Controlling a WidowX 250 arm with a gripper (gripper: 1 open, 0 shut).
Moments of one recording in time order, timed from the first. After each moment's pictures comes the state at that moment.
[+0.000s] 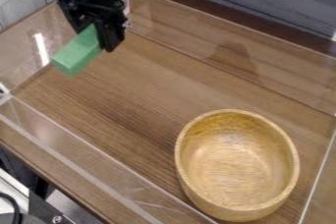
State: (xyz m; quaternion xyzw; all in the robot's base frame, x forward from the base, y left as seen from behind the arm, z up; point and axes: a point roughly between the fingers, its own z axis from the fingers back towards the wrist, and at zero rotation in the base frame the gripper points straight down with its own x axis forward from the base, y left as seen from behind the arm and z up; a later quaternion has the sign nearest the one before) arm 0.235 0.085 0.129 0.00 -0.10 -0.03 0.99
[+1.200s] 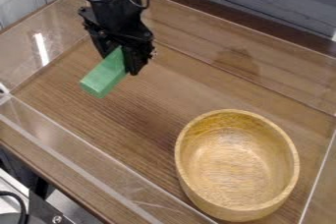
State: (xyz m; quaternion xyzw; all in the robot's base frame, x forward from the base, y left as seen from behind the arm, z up) arm 0.249 0.067 0.095 0.00 -0.10 -0.02 0.99
